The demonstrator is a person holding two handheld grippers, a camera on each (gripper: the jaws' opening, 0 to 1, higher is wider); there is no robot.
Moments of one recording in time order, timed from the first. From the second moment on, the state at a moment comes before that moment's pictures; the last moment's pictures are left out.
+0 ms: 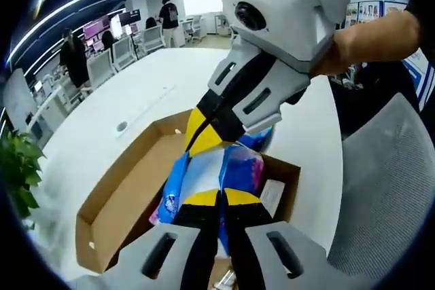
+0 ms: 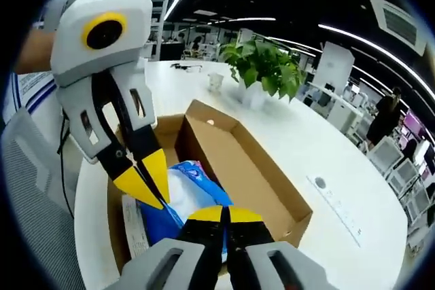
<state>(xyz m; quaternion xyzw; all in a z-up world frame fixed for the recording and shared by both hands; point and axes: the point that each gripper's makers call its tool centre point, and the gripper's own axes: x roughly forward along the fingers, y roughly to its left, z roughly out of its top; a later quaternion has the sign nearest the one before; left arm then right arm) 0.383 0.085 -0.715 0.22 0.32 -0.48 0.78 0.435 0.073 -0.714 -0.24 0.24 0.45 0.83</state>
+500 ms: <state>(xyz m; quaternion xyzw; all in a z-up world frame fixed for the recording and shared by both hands) 0.380 0.079 -0.684 0.23 0.30 -0.50 0.78 0.432 0.072 -0.686 -0.24 0.22 0.45 0.83</state>
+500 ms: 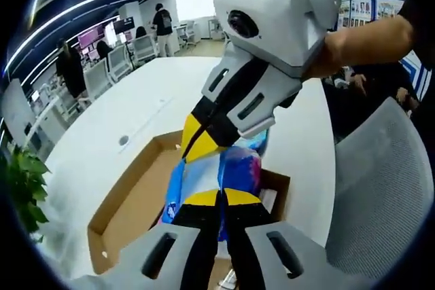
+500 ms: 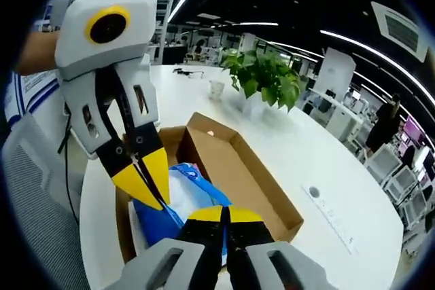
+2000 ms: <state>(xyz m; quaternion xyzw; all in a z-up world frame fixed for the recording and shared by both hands) 0.359 0.003 -0.632 0.25 0.26 -0.55 0.75 0.413 -0.007 -0.637 -0.23 0.22 0.43 0.85</state>
